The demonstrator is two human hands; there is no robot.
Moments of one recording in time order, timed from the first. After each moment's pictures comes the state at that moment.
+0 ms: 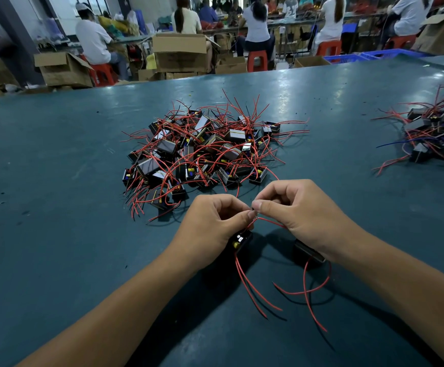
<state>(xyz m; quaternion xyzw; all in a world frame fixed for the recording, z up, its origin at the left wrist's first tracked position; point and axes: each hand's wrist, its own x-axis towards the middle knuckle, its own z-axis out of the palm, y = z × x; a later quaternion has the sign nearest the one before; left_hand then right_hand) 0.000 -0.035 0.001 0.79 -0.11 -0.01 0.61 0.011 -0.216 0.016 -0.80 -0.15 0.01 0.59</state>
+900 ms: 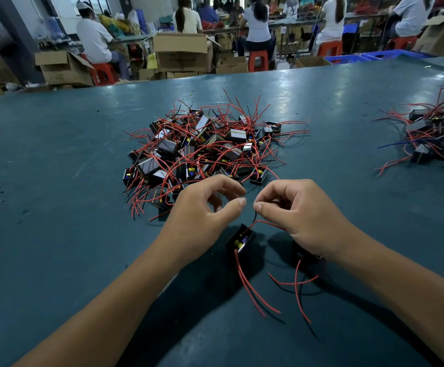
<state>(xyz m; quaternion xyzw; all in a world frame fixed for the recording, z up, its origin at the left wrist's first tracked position) -0.002 -0.021 0.021 0.85 -0.16 0.10 0.48 0.012 -0.219 0.015 -0.82 -0.20 -0.03 0.54</state>
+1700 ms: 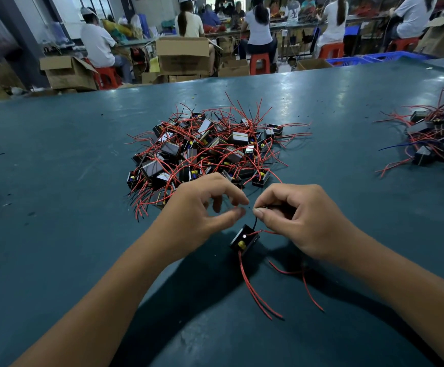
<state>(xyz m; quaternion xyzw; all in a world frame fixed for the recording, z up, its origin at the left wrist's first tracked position) -0.001 -0.006 0.036 0.86 -0.29 0.12 0.40 0.008 -0.223 0.018 -0.82 -0.31 -0.08 0.47</state>
